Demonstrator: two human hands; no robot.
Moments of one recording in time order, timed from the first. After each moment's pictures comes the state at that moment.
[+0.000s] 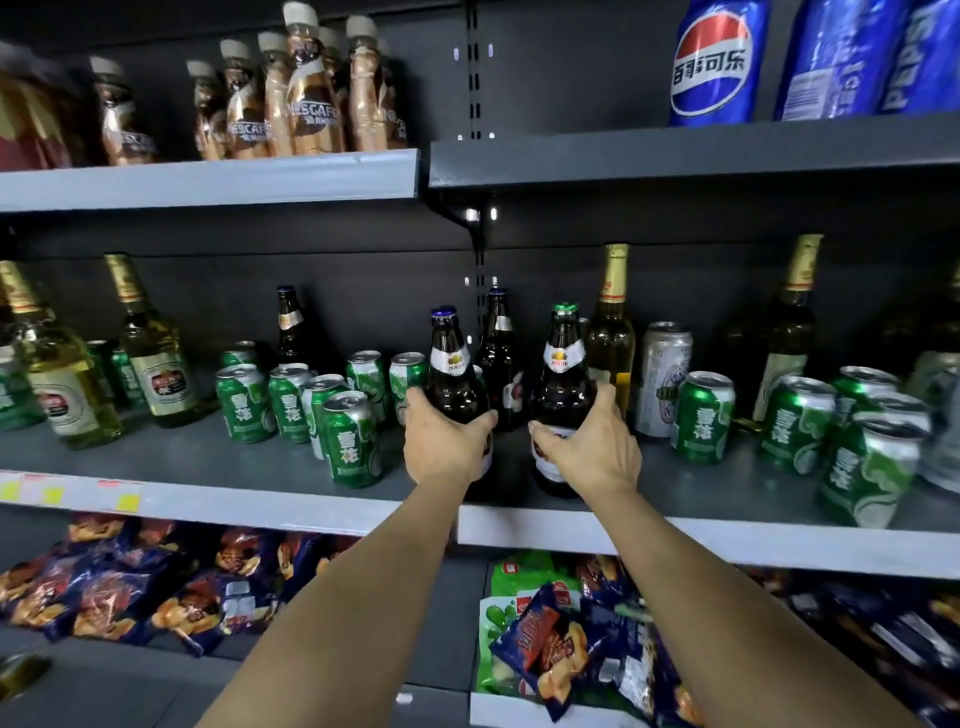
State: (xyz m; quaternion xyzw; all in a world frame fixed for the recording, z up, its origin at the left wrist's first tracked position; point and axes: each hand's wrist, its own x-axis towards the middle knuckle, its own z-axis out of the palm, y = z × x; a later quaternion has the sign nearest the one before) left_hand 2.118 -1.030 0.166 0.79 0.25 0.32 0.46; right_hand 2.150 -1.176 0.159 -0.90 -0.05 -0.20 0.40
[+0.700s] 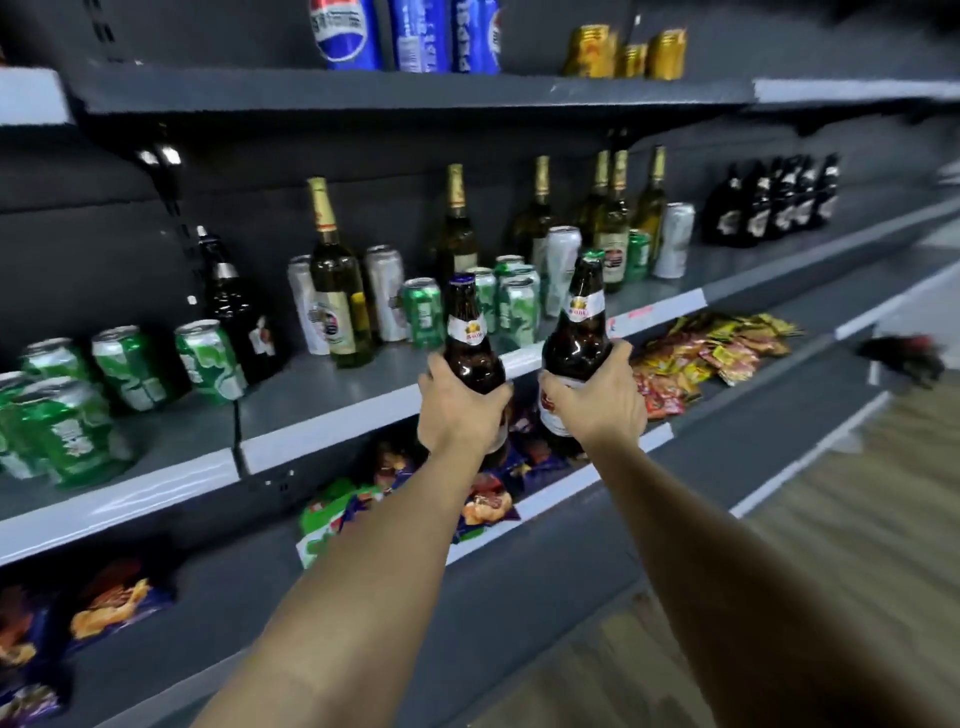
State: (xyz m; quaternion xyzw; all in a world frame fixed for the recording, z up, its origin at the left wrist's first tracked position) left_hand 1.989 -1.239 0.140 0.88 -0.02 0.11 0.46; right_hand 1.941 -1.365 0.132 -0.82 0.27 -0.34 0.36
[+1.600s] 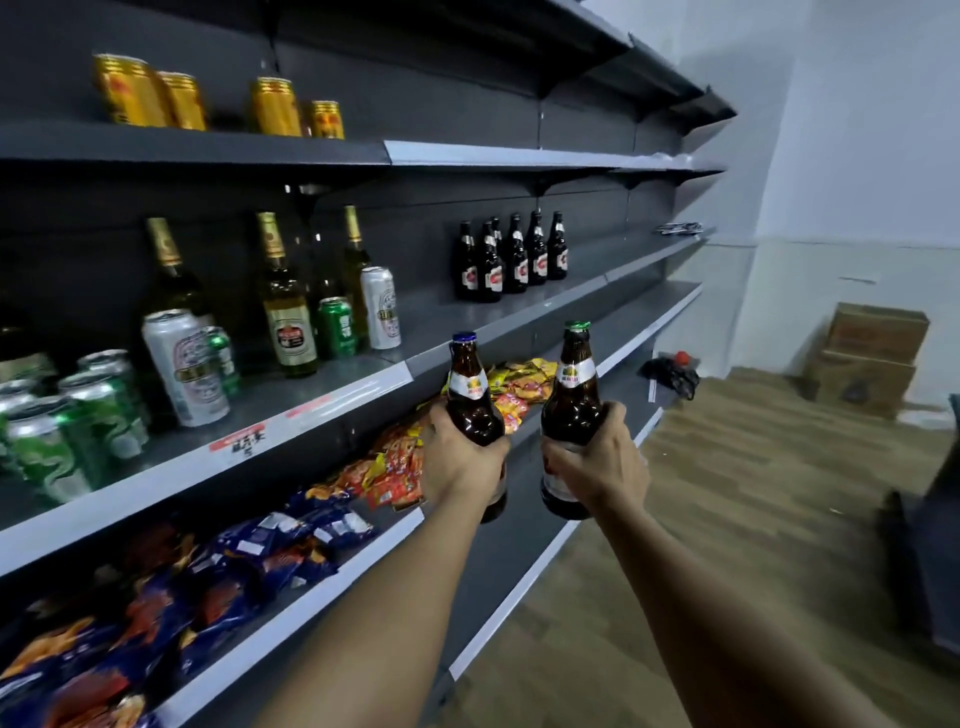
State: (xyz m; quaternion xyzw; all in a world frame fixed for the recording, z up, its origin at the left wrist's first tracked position) left_hand 1.931 -1.740 0.116 0.86 -0.15 0.02 0.49; right_hand 1.832 -1.845 0.109 -0.80 0.41 -0.34 0.27
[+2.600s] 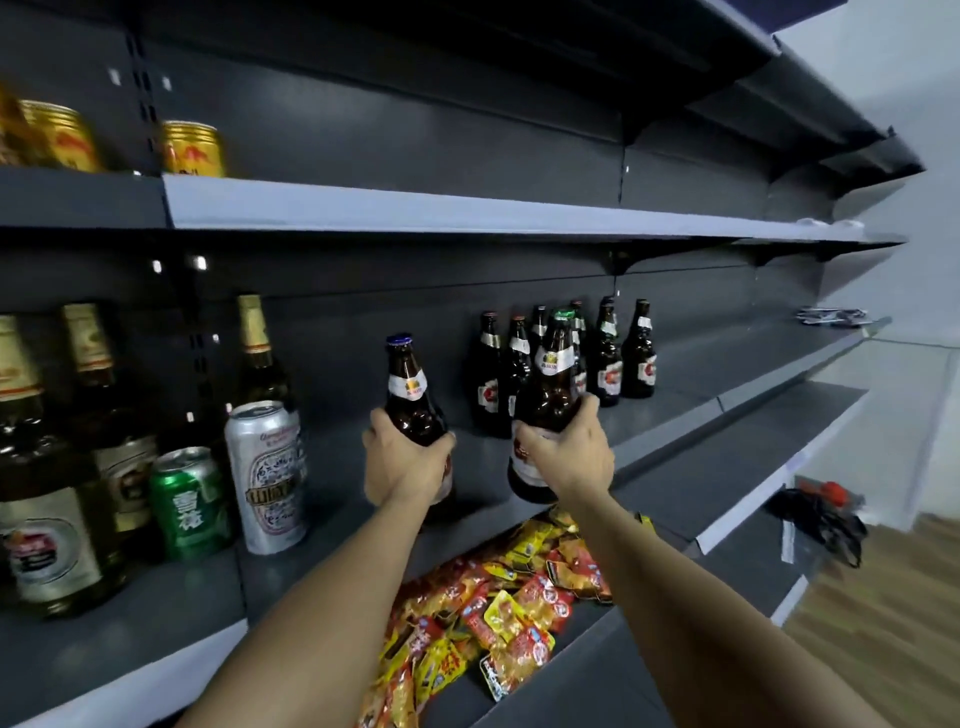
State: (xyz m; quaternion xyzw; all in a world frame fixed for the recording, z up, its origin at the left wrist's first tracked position) left_hand 2.303 -2.058 0.179 0.83 -0.01 0.17 0.53; right_hand 2.228 -2.206 0.181 -0.81 0.24 -0.39 0.36
